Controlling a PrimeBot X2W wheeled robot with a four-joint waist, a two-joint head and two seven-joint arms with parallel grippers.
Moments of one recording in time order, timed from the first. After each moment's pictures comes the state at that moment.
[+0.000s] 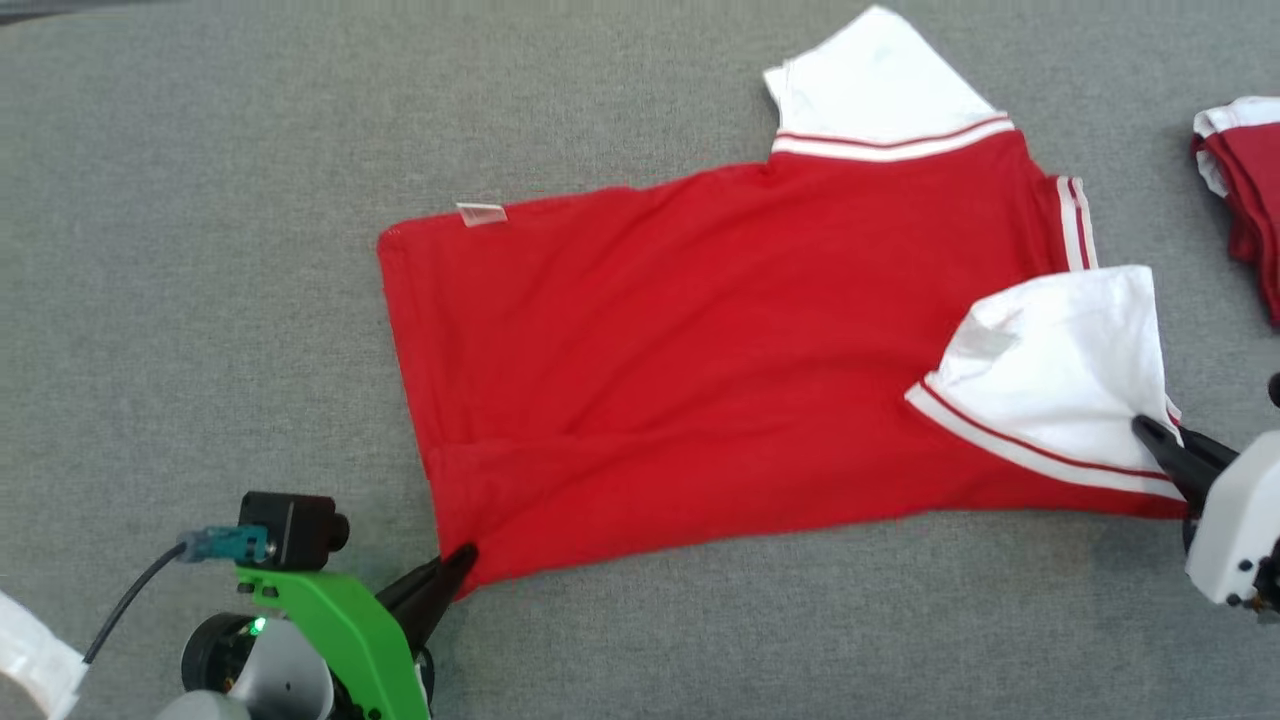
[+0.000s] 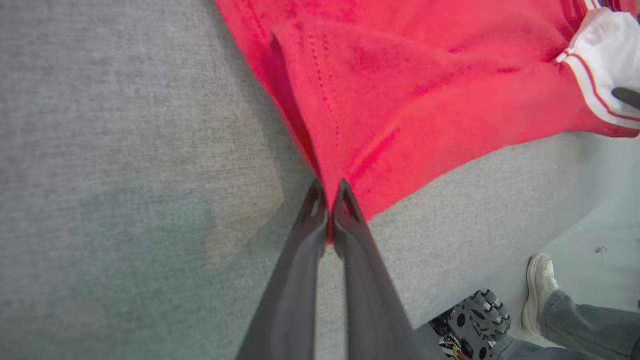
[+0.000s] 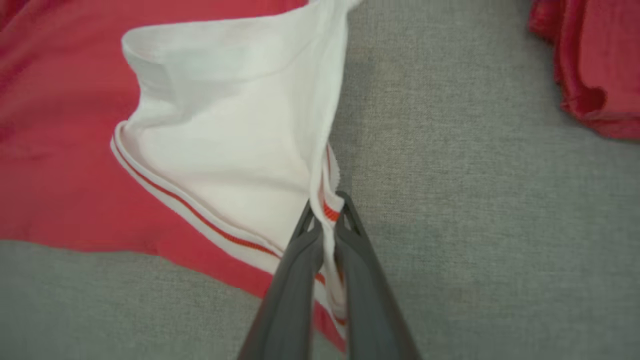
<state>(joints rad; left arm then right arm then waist) -0.12 0.55 -0.55 -0.15 -1.00 0.09 0.40 -0.06 -0.47 -0.08 -0.10 0.59 0.13 0.62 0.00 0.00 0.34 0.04</state>
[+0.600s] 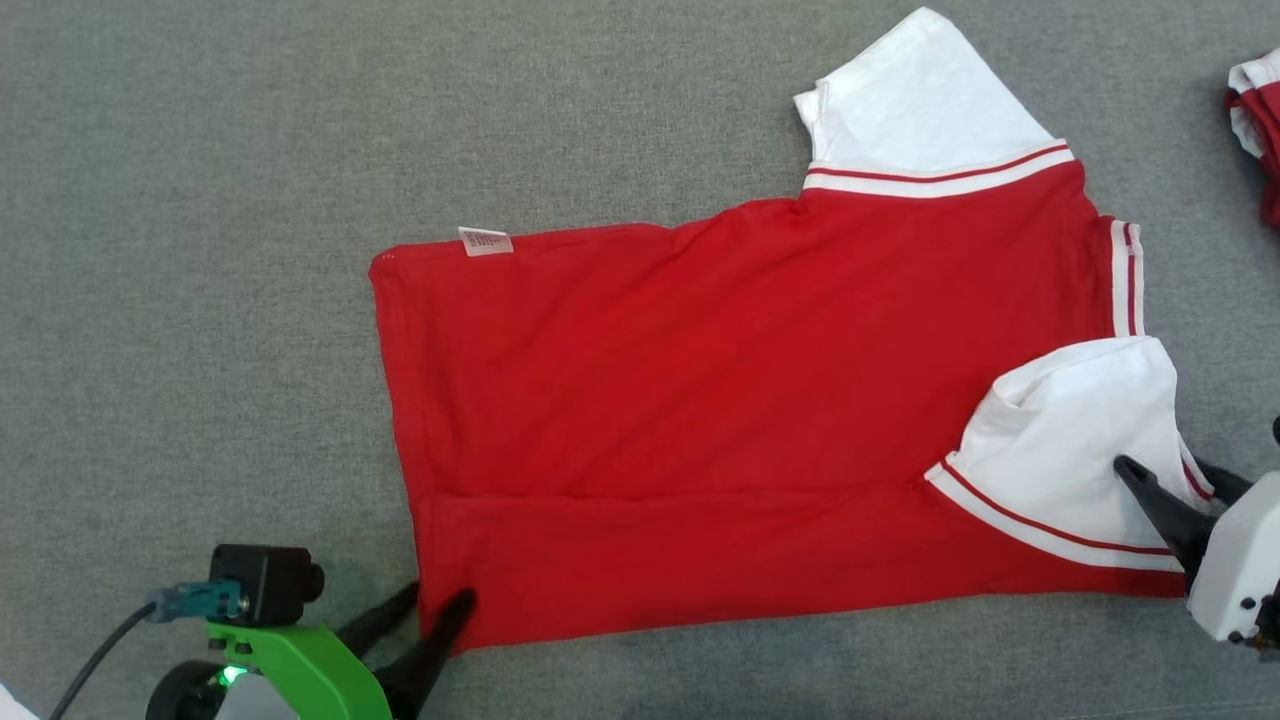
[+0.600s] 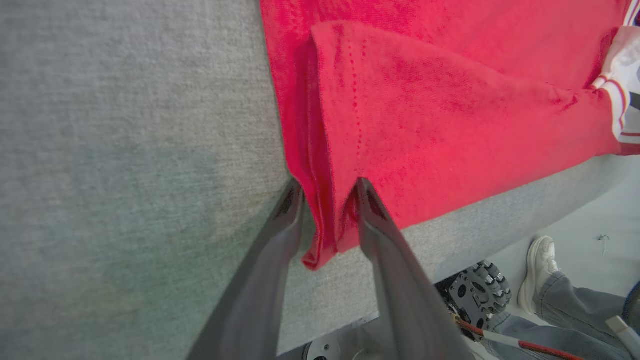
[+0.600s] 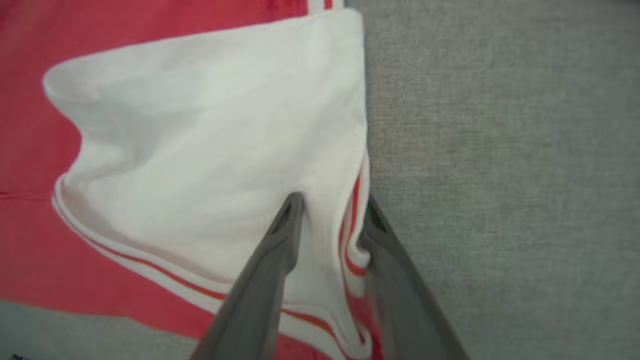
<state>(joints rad) 0.02 0.62 -0.52 -0.29 -0.99 0.16 0.38 0.05 -0.44 -0.12 -0.18 0.59 0.13 0.64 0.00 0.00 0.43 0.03</state>
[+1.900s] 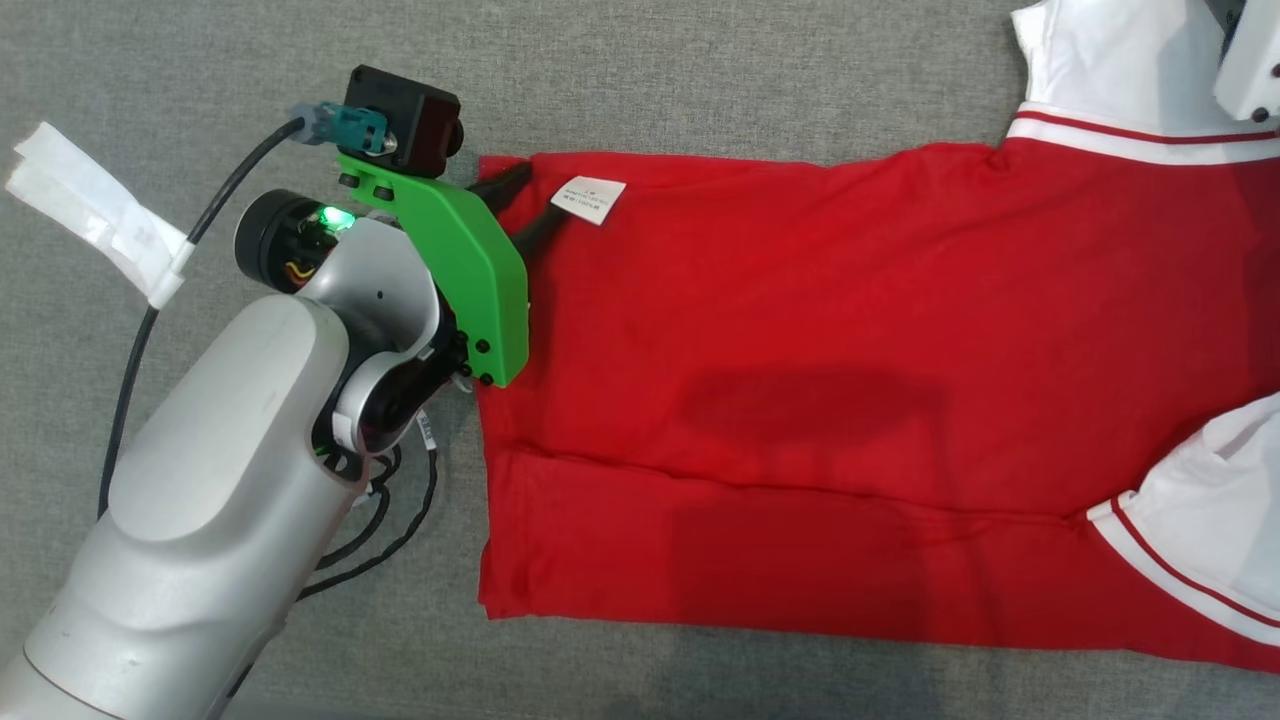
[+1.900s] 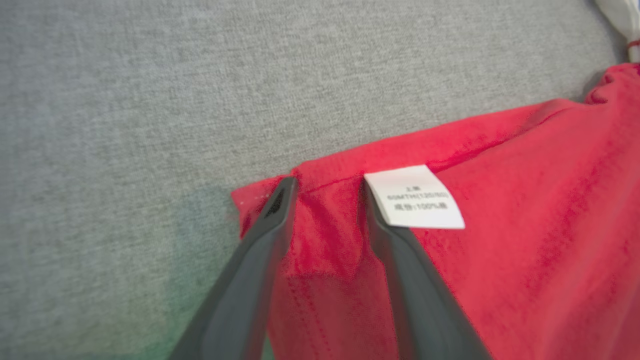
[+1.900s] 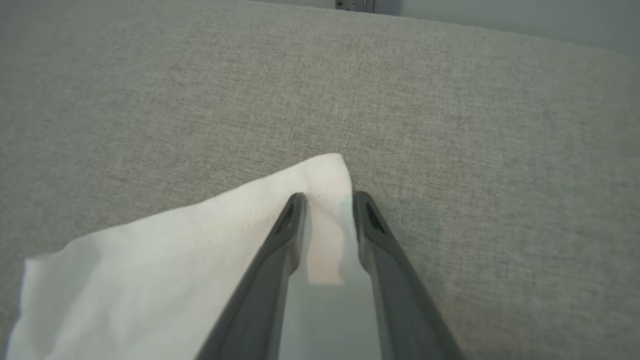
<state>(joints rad) -0.81 0.33 -0.67 0.17 -0.82 0.03 0.52 -0.99 -0.50 0.19 0.42 0.51 0.13 0.66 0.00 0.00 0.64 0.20</state>
